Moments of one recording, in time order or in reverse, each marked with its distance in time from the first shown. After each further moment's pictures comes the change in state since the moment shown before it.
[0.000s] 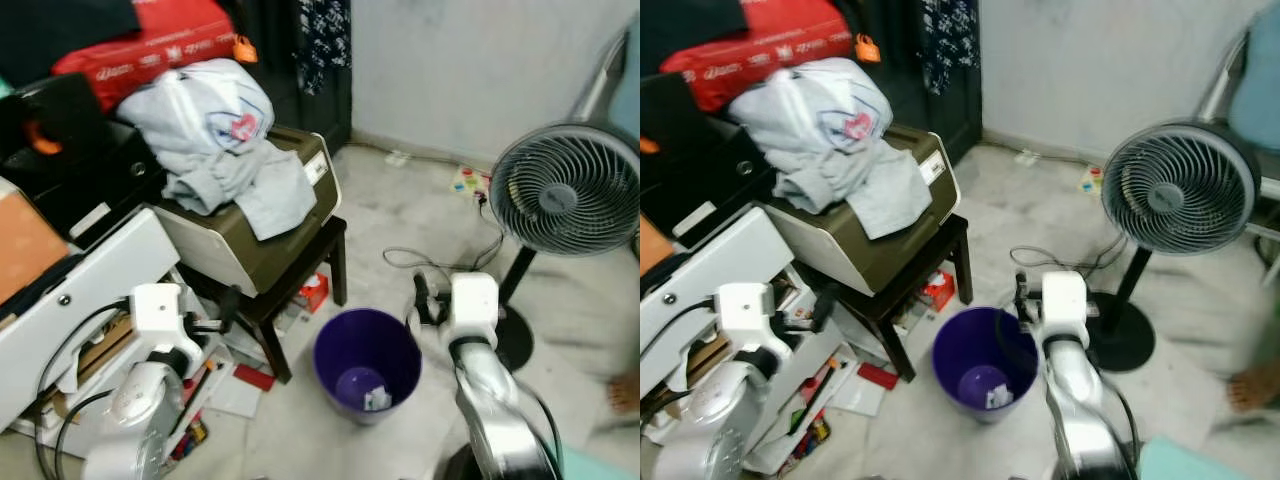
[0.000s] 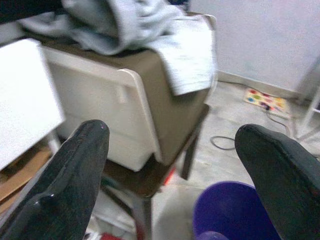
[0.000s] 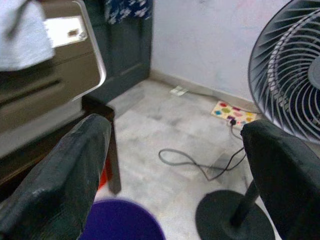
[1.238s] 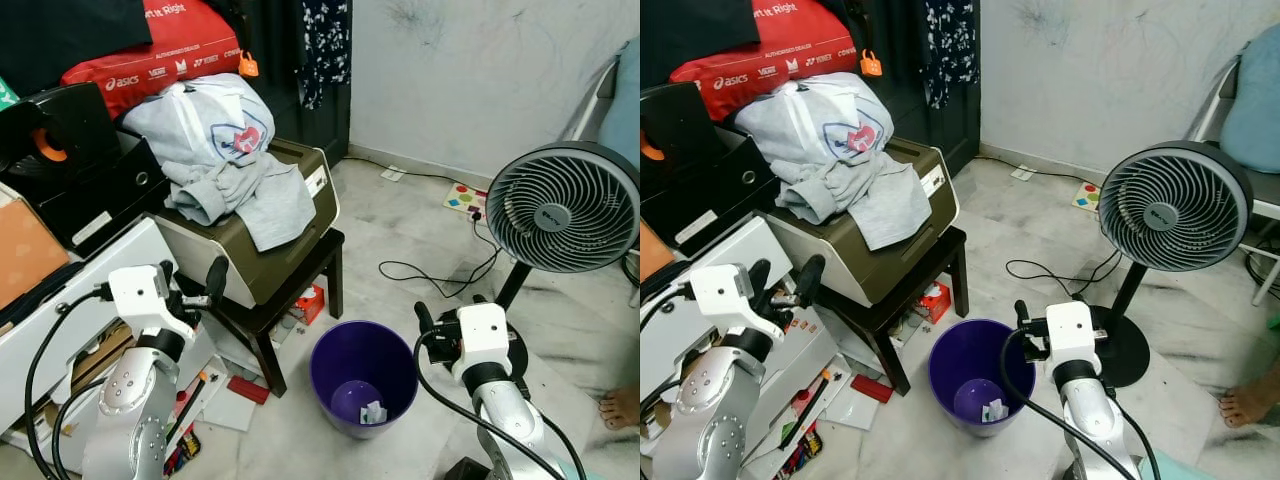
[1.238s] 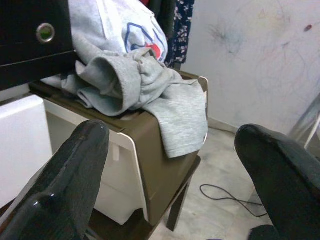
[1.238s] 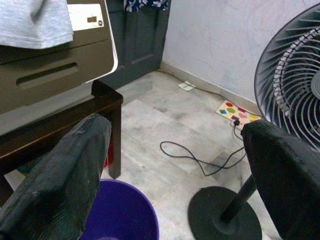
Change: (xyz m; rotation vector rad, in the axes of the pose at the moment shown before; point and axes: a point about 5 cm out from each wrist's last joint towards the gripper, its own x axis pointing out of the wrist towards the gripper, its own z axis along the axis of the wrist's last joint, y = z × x) left arm 0.010 -0.008 0.028 -0.088 -0.155 -0.010; right arm -0.025 -0.007 0.002 -0.071 0.058 0.072
